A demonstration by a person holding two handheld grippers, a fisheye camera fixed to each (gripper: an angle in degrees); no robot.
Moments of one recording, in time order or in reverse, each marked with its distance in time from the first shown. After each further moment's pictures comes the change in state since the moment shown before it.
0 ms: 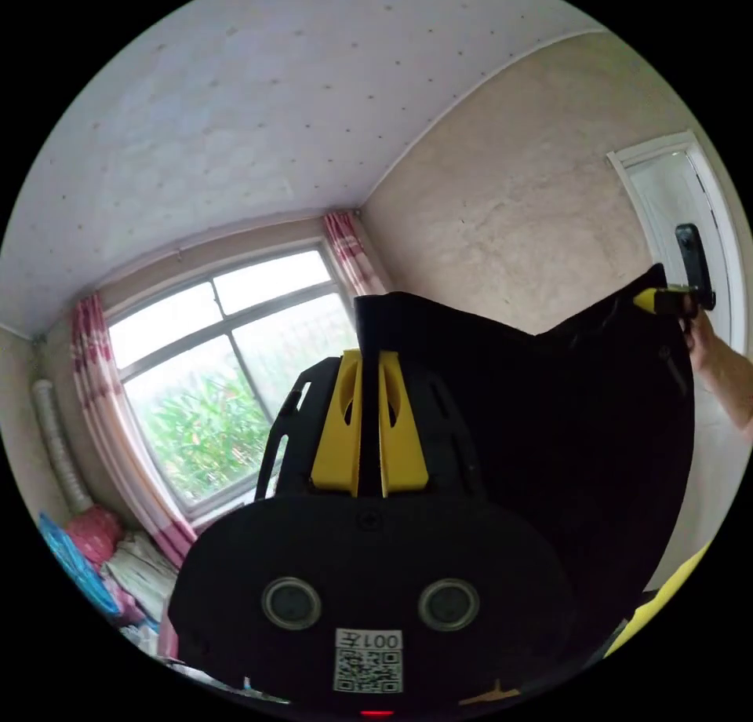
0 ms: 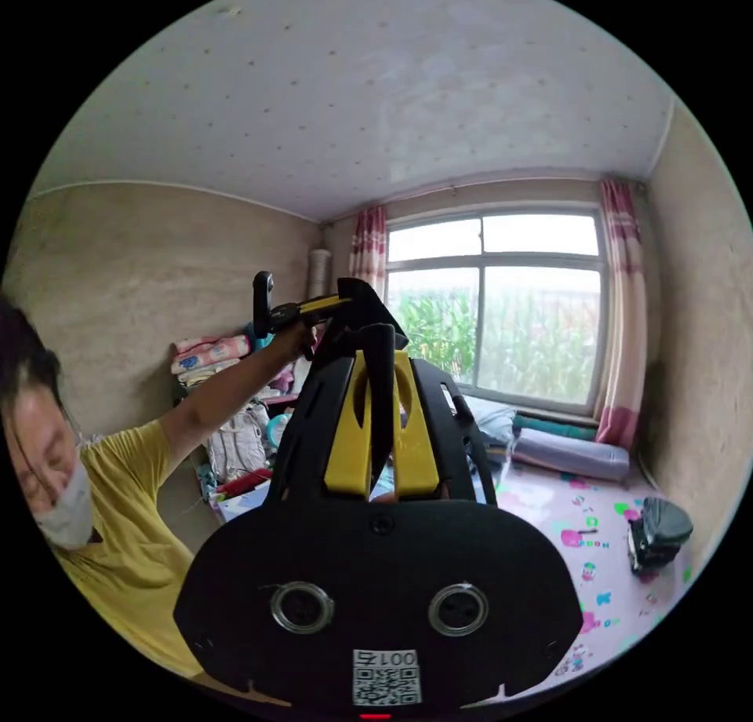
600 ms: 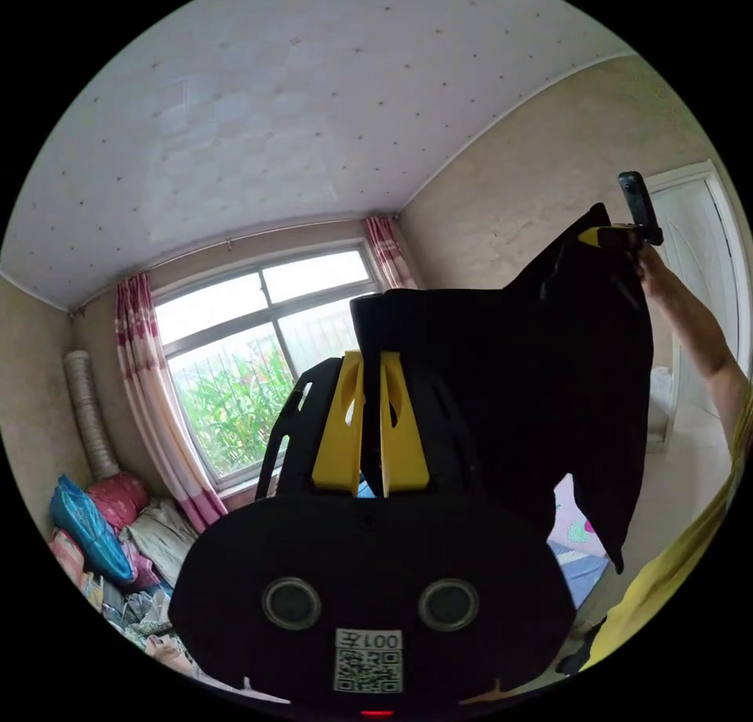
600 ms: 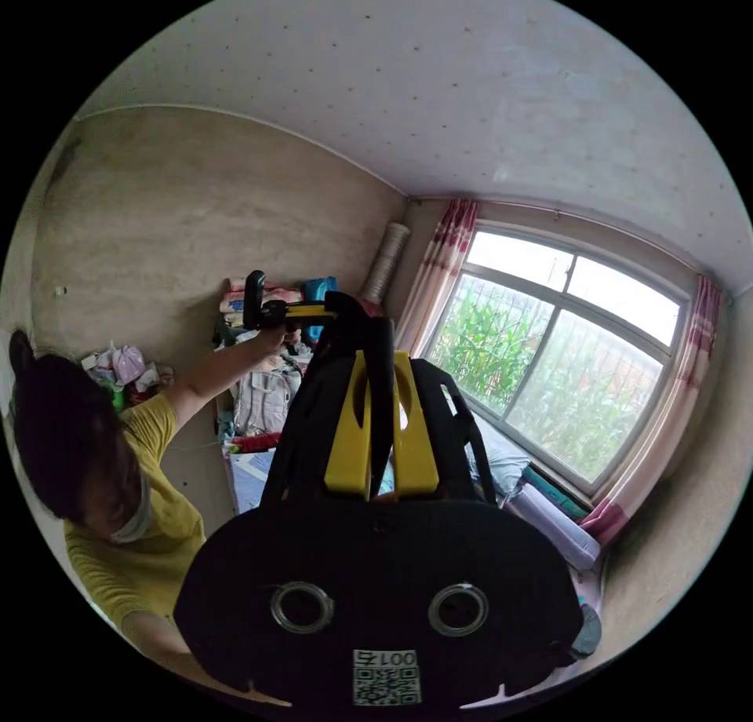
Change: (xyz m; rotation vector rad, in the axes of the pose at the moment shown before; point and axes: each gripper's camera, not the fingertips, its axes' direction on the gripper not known) left arm -0.096 -0.109 -0.345 -0.008 -0.117 -0.069; right arm -0.221 -0.093 0.066 -0.135 -0.182 -0.337
